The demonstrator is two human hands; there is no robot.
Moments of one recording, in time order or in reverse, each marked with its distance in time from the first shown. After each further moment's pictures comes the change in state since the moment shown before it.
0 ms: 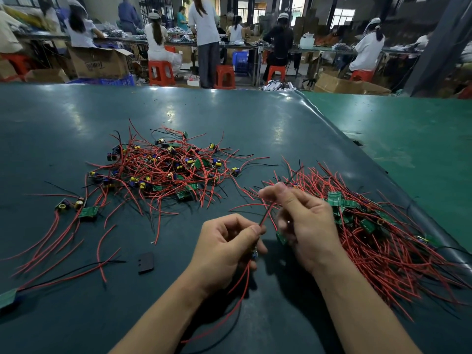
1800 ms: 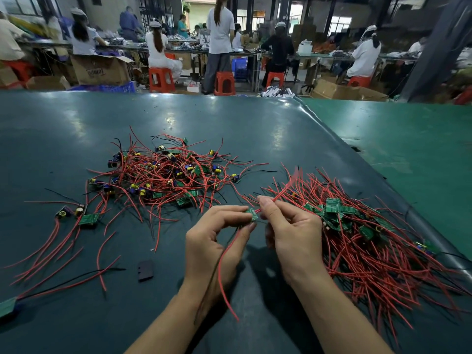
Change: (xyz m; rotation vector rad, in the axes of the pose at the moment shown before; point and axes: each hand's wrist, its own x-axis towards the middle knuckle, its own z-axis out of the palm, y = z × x) left_hand 0.024 -0.029 -0.018 0.388 0.235 0.697; right_hand 0.000 0.029 0.016 -0.099 0.155 -0.163
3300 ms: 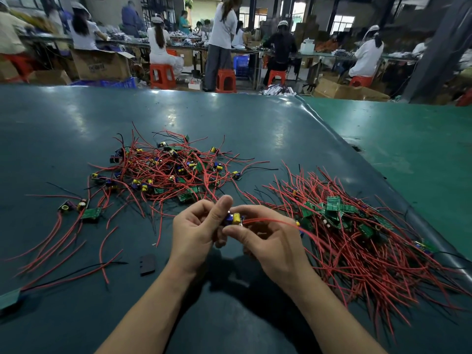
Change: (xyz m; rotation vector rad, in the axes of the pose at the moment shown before) left_hand 0.018 0.016 -0.018 -0.497 0.062 -0.604; right_hand -0.016 -0.004 0.003 -0.256 -0.419 -0.182
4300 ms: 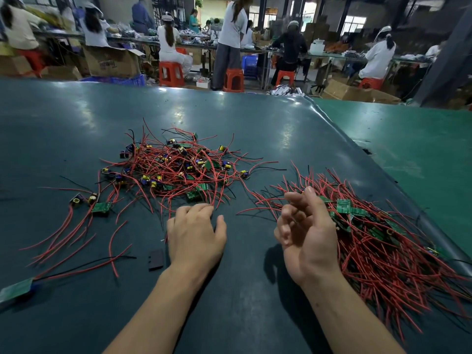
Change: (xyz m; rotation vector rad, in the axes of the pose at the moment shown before) left_hand 0.011 -0.019 -0.023 1.527 0.173 0.129; right_hand 0.014 -0.012 -0.012 0.795 0.465 0.419
